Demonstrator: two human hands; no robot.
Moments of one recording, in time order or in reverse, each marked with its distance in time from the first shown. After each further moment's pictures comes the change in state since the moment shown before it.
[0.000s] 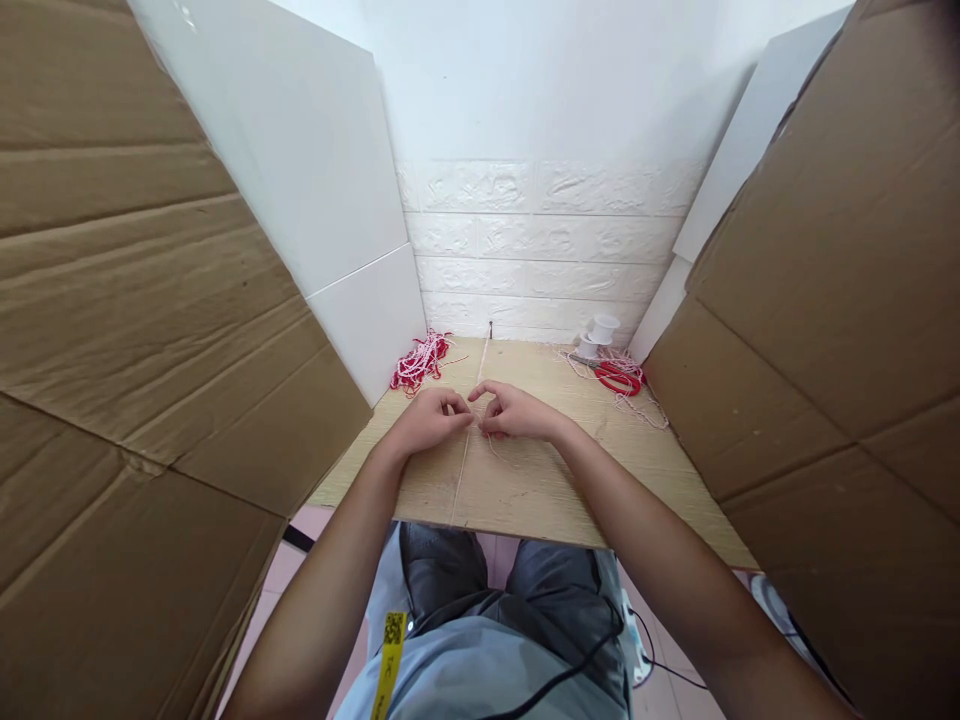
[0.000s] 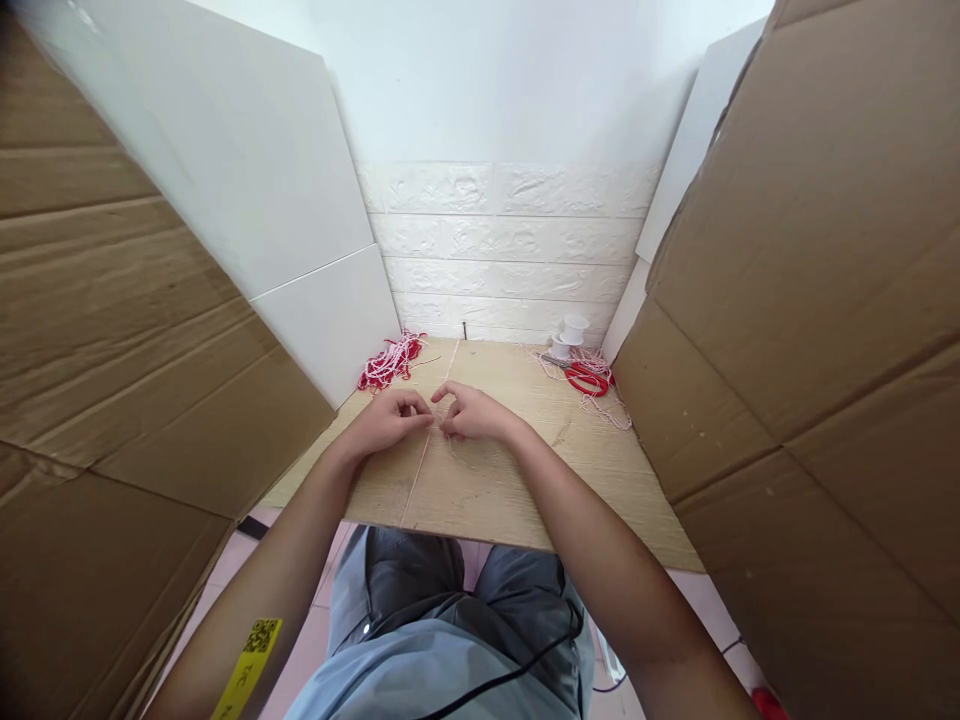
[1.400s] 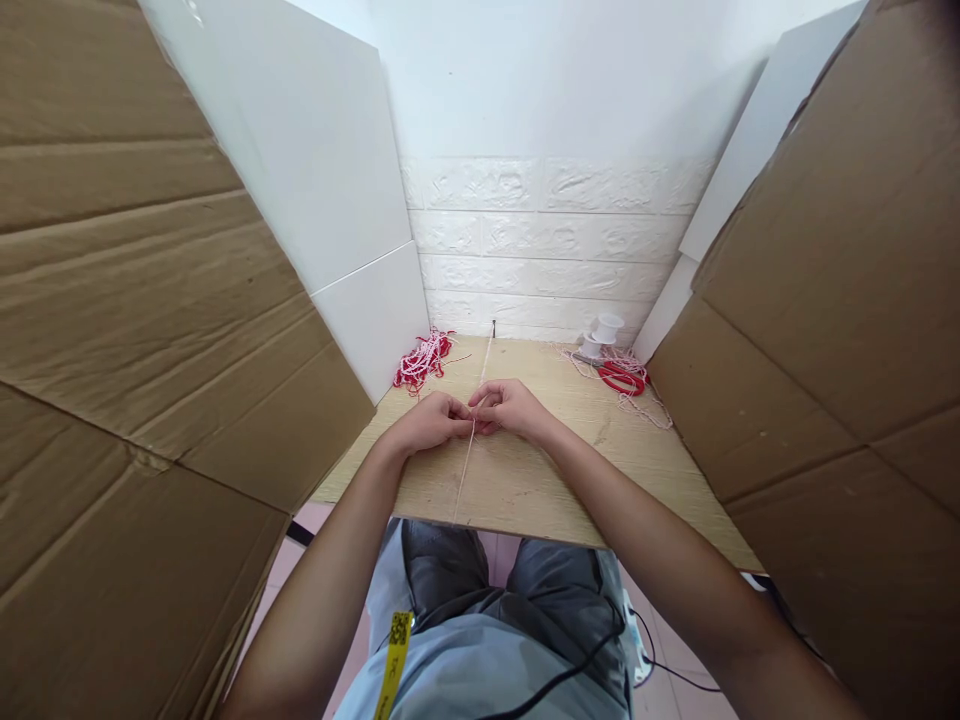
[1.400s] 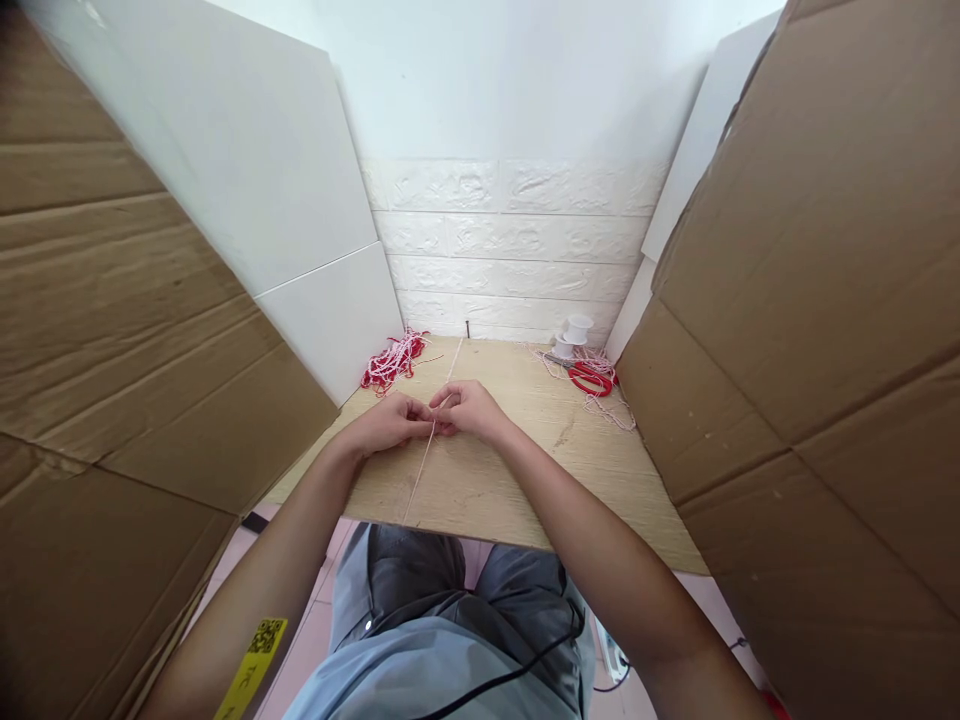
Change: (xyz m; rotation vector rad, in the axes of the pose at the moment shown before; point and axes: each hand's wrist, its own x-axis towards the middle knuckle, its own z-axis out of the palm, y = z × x) left_hand -0.004 0.002 -0.001 -0.153 -0.253 -0.166; right_hand 0.020 0.012 0.020 0.348 0.195 -0.007
